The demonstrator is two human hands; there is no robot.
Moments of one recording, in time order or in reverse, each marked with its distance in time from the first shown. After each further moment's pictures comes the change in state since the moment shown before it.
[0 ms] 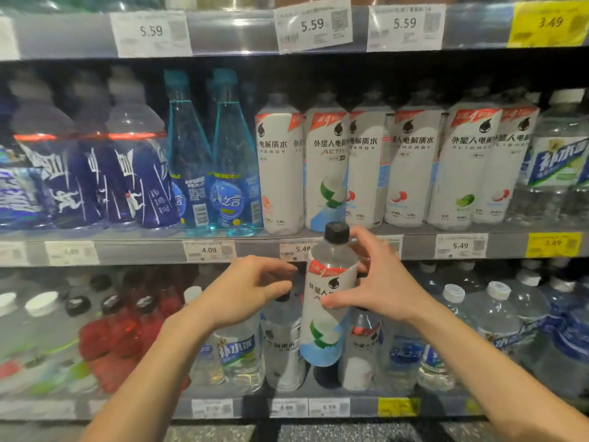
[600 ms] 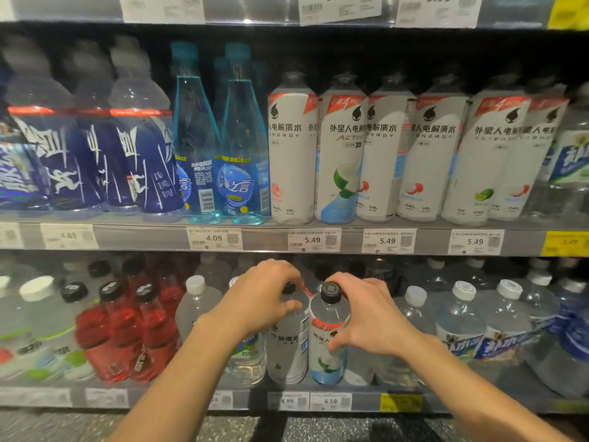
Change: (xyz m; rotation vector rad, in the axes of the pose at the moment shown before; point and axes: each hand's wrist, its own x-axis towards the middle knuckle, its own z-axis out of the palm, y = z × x) left_hand 0.015 -0.024 0.034 0.436 0.000 0.065; right_hand -0.003 0.059 0.045 -0.642 -0.204 0.048
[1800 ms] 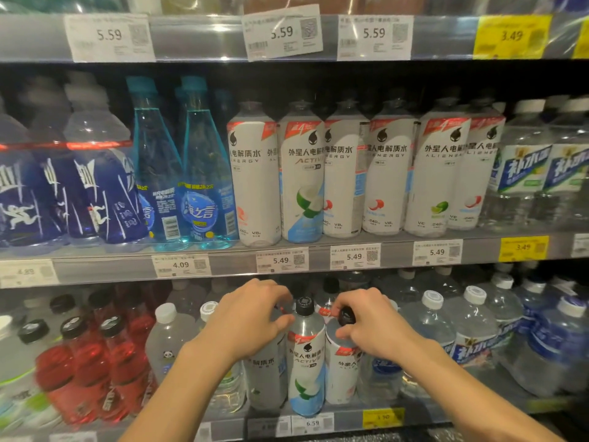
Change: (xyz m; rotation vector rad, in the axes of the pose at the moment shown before) left_hand 0.007 0.030 -0.003 0.088 -0.003 -0.014; right_hand -0.011 0.028 -0.028 -0.012 -0.015 0.267
